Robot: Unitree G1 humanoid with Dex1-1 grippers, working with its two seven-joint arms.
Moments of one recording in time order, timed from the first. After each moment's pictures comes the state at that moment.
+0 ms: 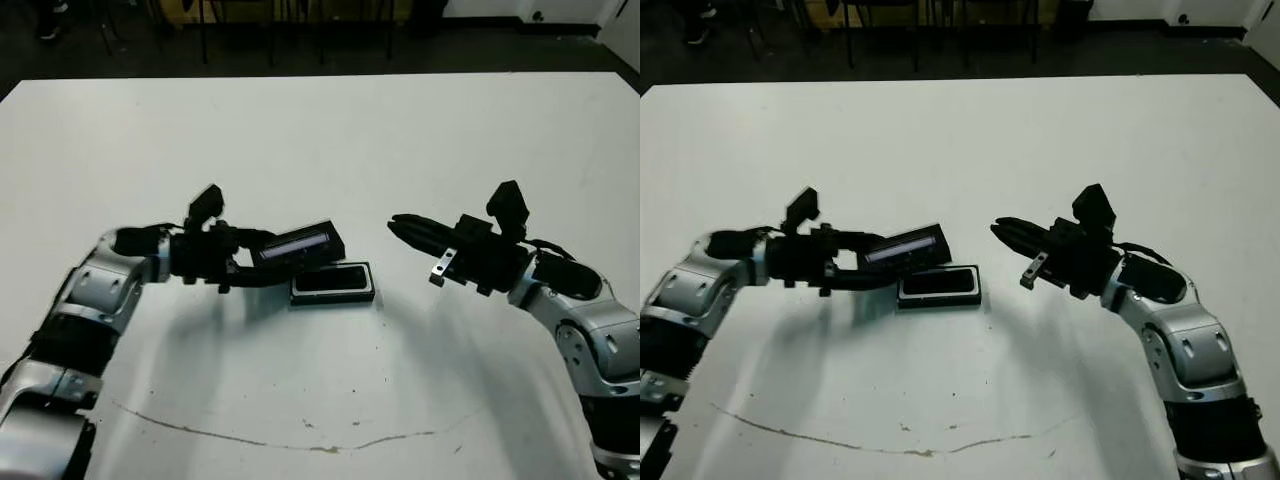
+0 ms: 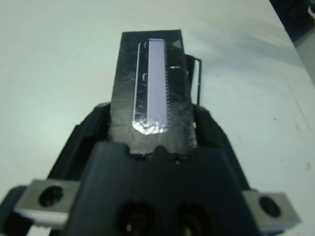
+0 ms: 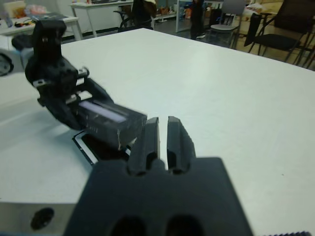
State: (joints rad) left arm -0.50 0.50 -0.24 0.38 -0.28 0.27 -1.21; right arm -0.24 -0.53 0.02 -0.19 0.43 0.47 0.73
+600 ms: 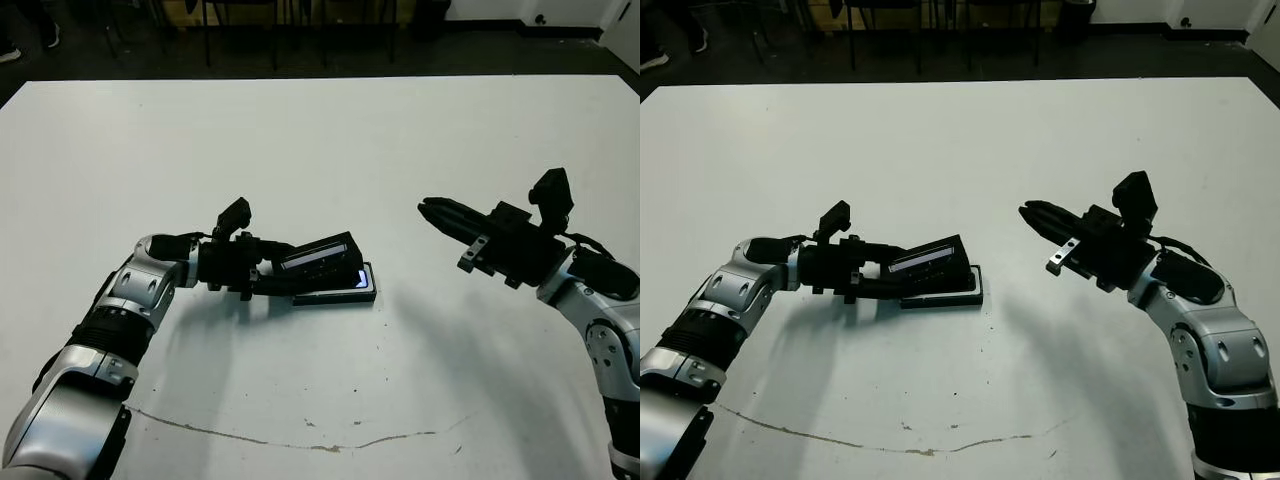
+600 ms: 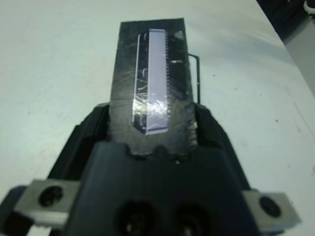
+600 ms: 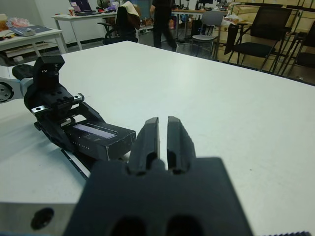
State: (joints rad) left arm -0.56 0.42 -0.27 0.57 -0.25 0.17 -1.28; right arm -0.22 -0.55 -0.06 -0.24 0.47 0.50 0.69
